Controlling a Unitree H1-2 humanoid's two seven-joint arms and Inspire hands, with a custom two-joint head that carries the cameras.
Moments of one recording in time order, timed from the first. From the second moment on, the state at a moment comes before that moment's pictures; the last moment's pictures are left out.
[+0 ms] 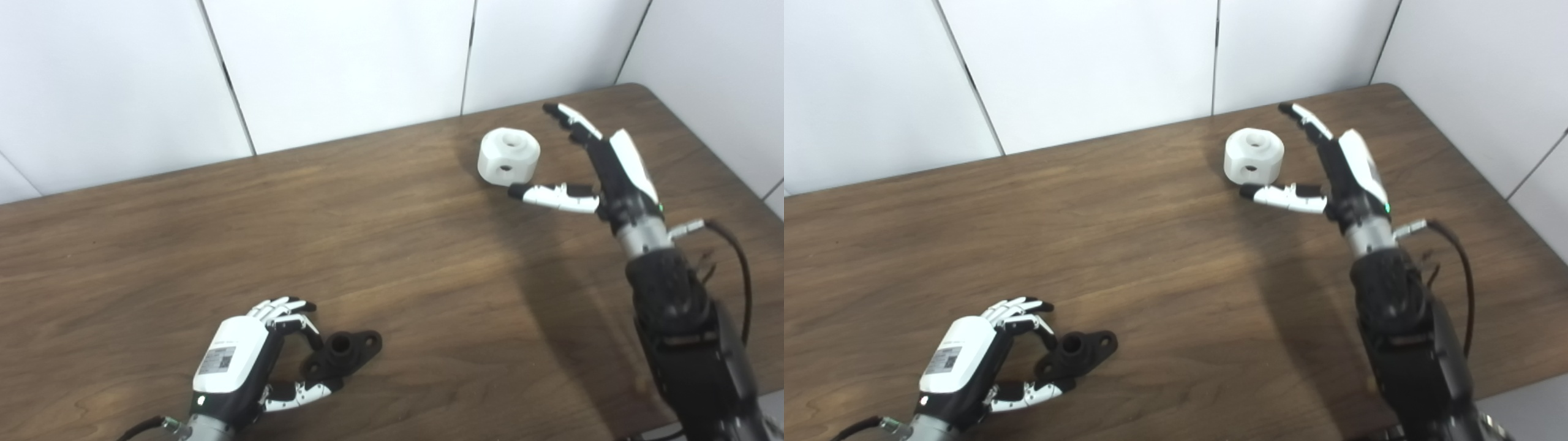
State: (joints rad) left arm 0.11 0.32 -0.36 -0.29 0.82 -0.02 -0.13; right arm -0.13 -0.38 -0.12 -0.34 -0.46 0.31 0.05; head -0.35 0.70
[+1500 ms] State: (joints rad) left arm 0.11 0.31 -0.35 -0.28 0.83 -0.05 -0.13; right arm -0.48 -0.56 0.11 0.17 -0.64 0.36 0.16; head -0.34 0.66
